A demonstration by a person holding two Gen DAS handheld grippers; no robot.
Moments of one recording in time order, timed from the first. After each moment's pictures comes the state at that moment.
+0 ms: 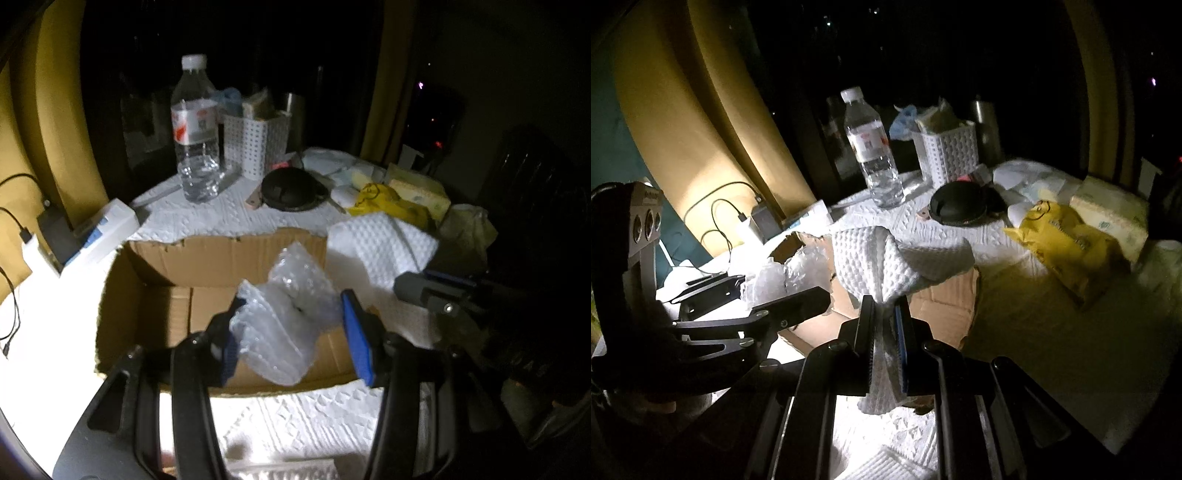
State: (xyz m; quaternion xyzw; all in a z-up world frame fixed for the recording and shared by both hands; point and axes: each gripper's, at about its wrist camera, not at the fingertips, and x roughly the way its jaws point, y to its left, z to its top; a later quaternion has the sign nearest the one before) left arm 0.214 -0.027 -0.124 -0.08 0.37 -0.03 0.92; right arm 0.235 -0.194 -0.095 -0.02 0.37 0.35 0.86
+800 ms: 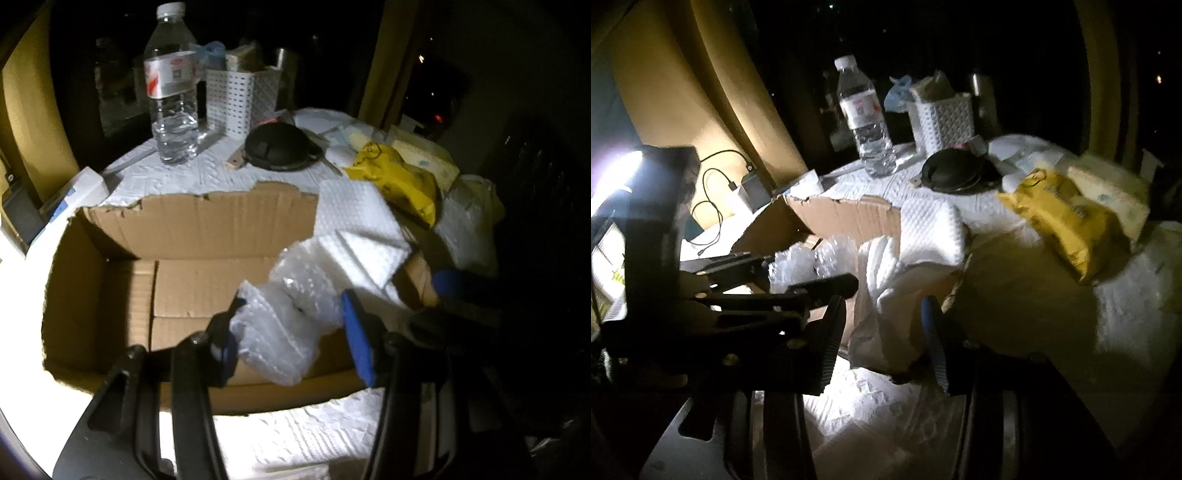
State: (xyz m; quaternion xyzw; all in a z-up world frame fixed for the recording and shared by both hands) left arm 0.242 -0.043 -0.161 -0.09 0.43 -0.05 0.90; right arm 0.226 -0.207 -0.119 -0.04 0.39 0.34 0.85
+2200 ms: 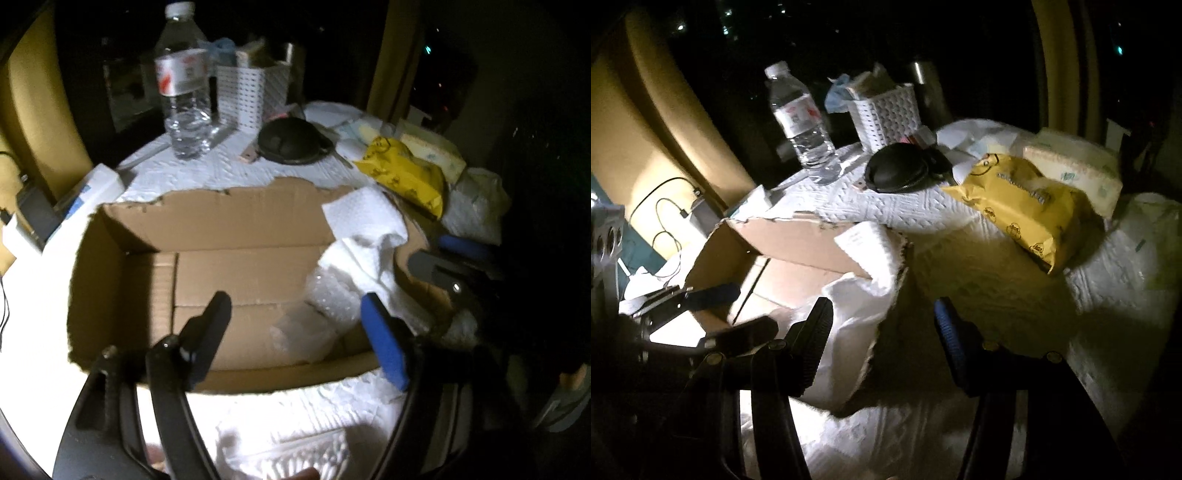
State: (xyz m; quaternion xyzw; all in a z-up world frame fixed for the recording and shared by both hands) left arm 0.231 -0.032 -0.150 -0.08 0.44 -0.03 0.89; right arm 0.257 -0.217 -0.124 -0.01 0.43 0.25 0.87
